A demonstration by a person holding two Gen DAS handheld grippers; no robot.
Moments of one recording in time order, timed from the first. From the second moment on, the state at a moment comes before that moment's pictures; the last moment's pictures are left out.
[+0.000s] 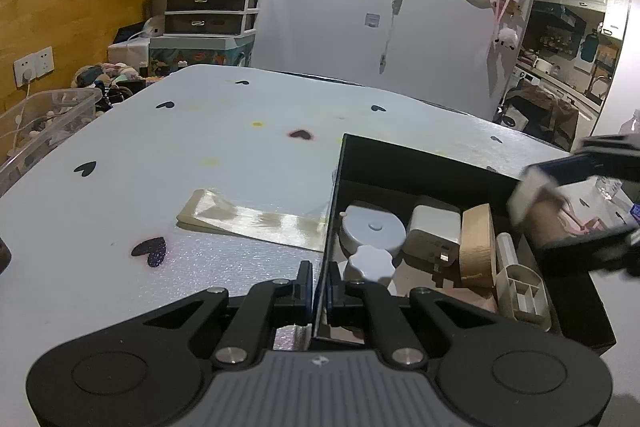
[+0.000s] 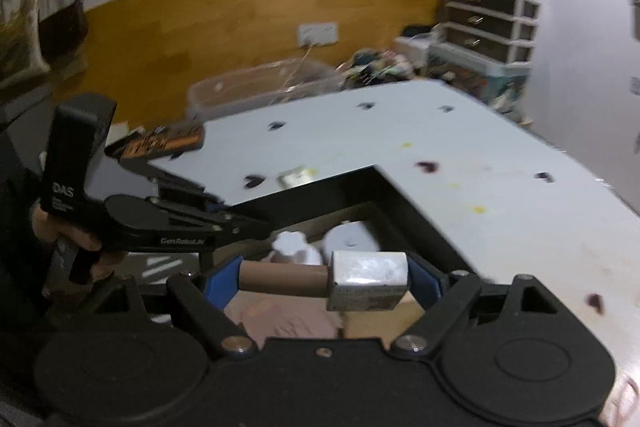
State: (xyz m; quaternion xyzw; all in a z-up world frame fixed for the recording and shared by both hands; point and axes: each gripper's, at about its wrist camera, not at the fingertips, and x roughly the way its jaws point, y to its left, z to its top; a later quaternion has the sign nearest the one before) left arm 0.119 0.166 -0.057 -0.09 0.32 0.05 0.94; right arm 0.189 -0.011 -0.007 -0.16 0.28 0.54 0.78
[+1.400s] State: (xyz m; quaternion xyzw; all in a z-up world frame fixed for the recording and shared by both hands) left arm 0.119 0.173 -0.060 -0.10 0.32 0.04 0.94; right arm 0.170 -0.031 0.002 -0.12 0.32 0.47 0.81
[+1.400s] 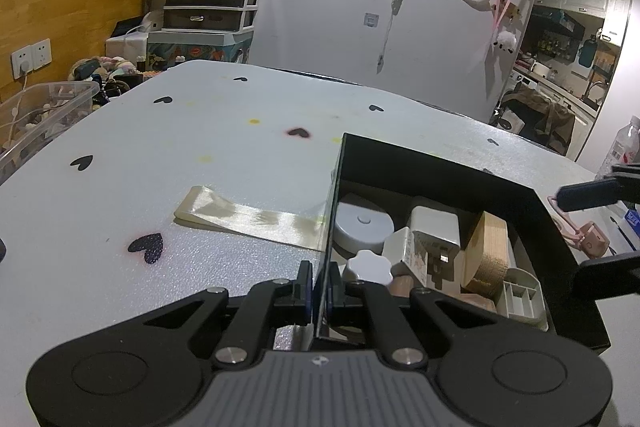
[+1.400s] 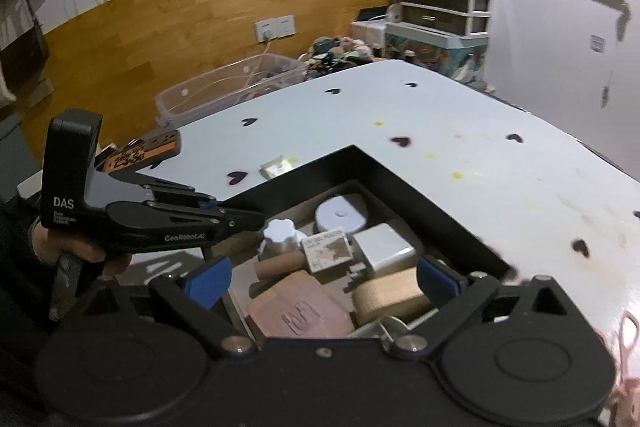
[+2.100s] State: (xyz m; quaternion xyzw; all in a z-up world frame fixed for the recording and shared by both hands) left arm 0.117 0.171 -0.058 -0.10 0.32 0.05 0.94; right arm 0.163 -0.141 -0.005 -0.07 0.30 0.32 0.90
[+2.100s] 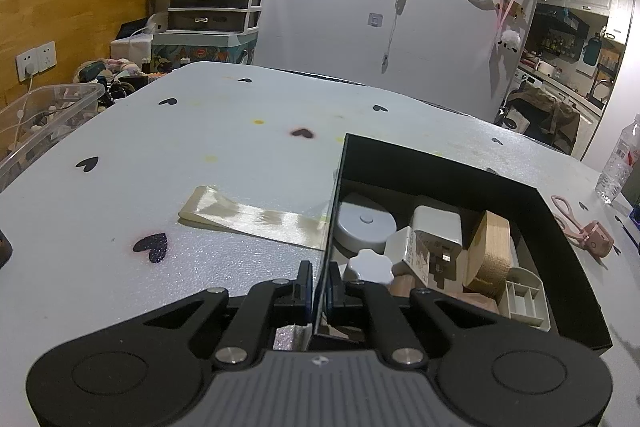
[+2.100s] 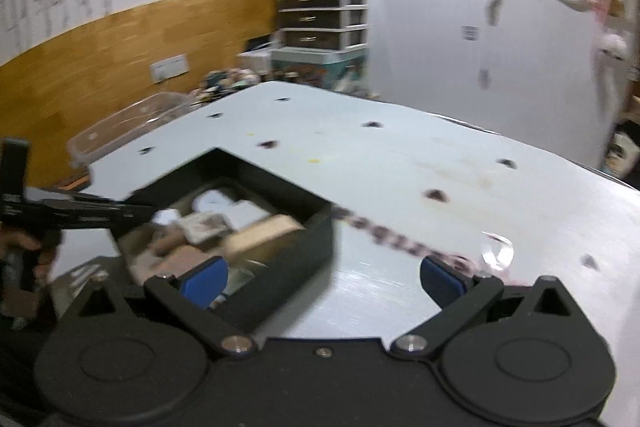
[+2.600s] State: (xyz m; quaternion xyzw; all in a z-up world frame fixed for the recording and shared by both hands) left arm 0.117 0.172 -0.058 -0.09 0.32 0.05 0.94; right arm 0.210 -0.199 -0.062 -0.13 0.28 0.16 0.94
